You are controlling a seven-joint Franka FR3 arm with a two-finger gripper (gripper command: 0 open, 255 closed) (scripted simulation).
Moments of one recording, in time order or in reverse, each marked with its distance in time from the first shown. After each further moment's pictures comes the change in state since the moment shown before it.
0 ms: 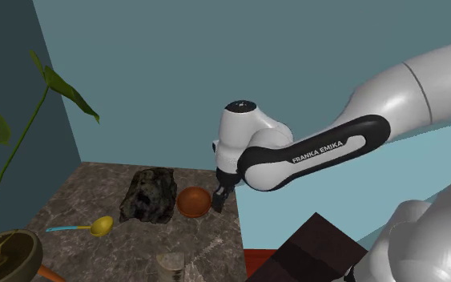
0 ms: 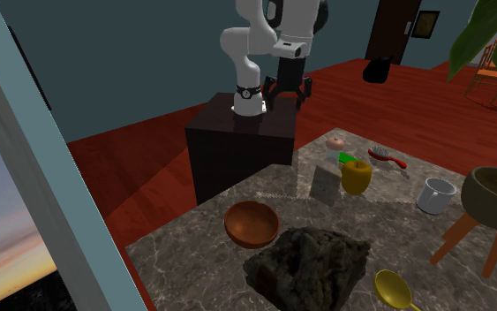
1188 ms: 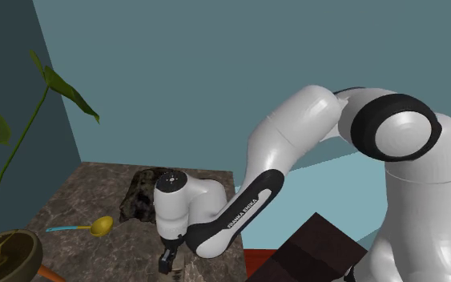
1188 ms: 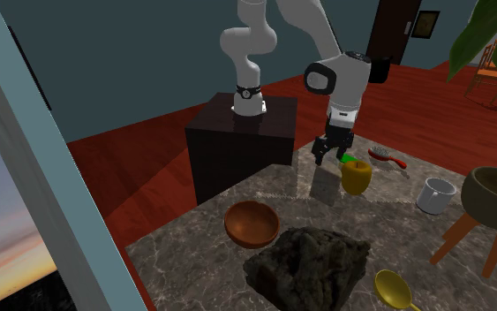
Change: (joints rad) arm 0.202 0.648 0.021 0.338 -0.331 0.231 0.260
